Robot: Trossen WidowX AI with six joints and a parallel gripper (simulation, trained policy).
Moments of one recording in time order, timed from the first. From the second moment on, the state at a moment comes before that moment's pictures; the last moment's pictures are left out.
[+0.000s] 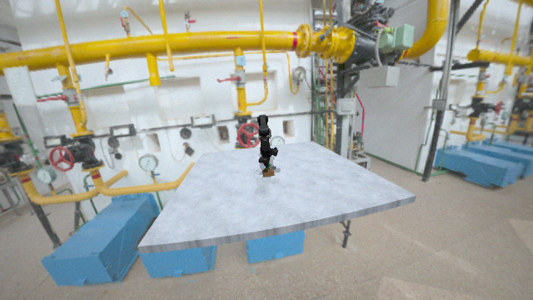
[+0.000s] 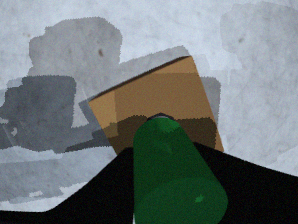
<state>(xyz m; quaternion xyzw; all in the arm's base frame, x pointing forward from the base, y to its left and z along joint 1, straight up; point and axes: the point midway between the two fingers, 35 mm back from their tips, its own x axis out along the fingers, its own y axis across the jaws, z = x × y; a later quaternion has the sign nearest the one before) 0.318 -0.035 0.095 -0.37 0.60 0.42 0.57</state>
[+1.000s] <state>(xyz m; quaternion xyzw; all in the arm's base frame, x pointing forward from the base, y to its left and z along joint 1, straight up) 0.316 -0.035 0.081 -0.38 0.60 0.43 0.56</state>
